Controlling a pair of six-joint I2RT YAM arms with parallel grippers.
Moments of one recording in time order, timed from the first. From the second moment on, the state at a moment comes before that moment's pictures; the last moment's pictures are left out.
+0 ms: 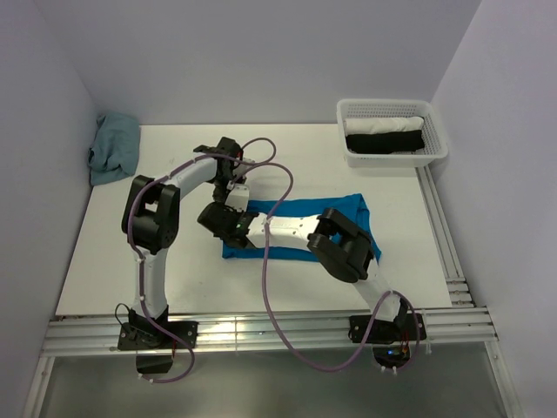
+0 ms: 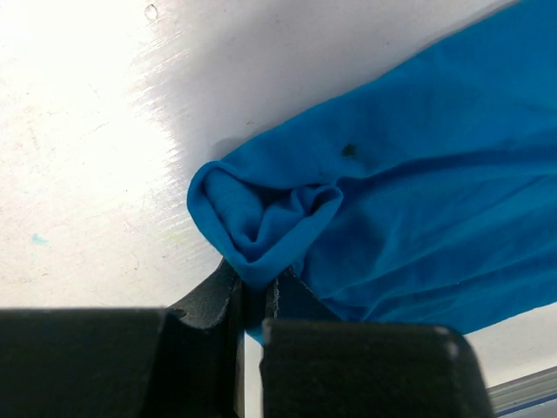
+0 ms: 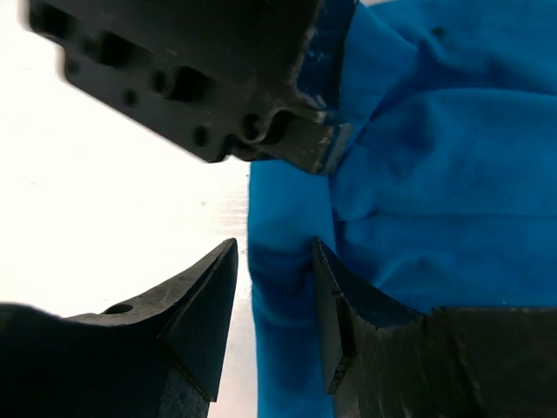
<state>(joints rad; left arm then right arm) -0.40 2.10 1.63 -0.86 0.16 0.00 1.09 2.15 1.57 -0.33 0.60 1.00</state>
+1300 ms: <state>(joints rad) -0.24 2.18 1.97 -1.00 0.51 0.12 1.01 2.01 1.14 0.16 0.33 1.11</state>
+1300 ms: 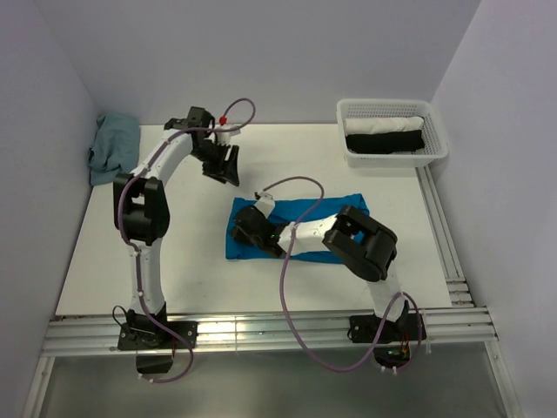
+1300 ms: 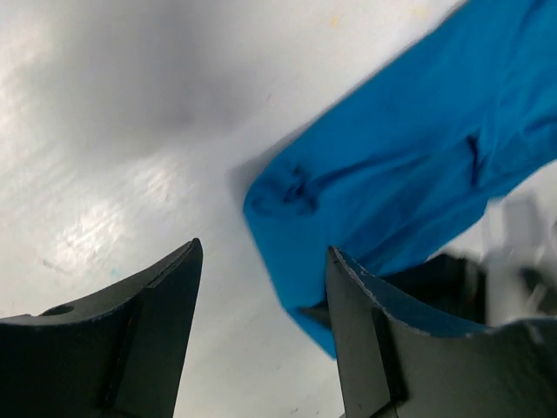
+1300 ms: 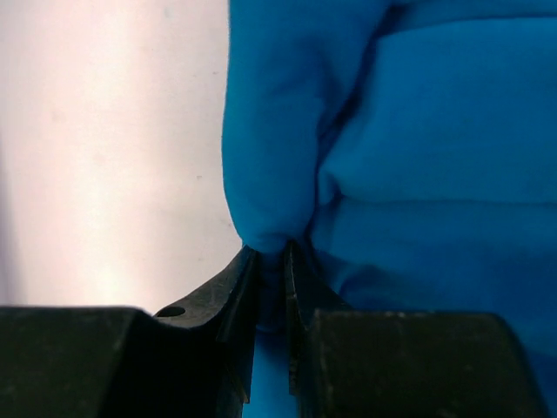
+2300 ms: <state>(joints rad) -0.23 2.05 1.39 -0.52 0.65 0.00 0.88 2.05 0.83 0.80 -0.02 1.31</state>
